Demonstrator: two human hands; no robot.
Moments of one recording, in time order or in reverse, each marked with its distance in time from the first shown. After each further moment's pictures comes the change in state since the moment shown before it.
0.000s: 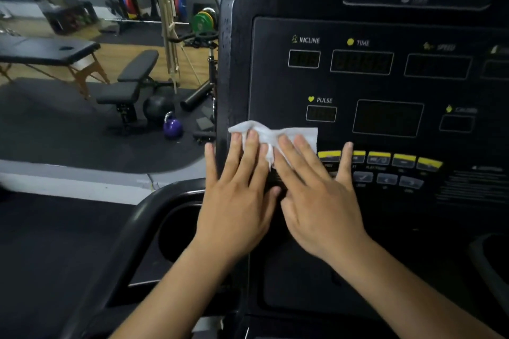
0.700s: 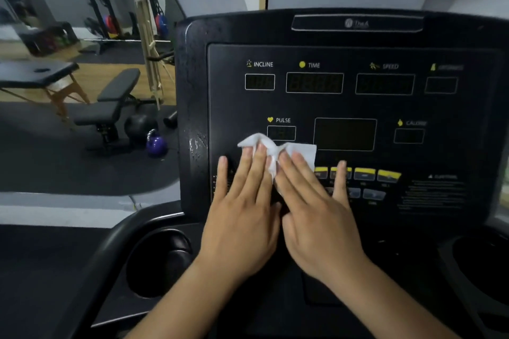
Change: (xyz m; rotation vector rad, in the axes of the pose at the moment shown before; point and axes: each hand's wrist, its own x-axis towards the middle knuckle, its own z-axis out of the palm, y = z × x) left_hand 0.024 0.047 0.002 -0.034 -0.003 0.103; right_hand -0.020 0.034 -0.009 0.115 0.047 0.097
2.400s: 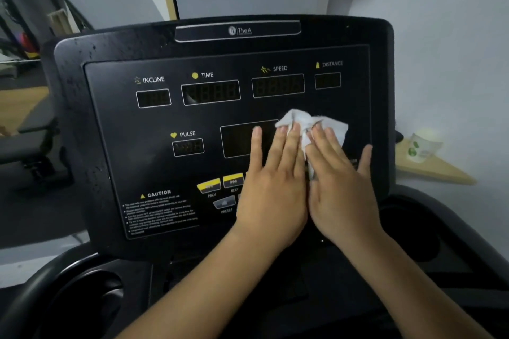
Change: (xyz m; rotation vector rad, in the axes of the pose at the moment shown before) left_hand 0.089 0.119 0.011 0.046 0.036 0.264; right_hand -0.030 0.116 -0.038 -0.030 0.163 0.379
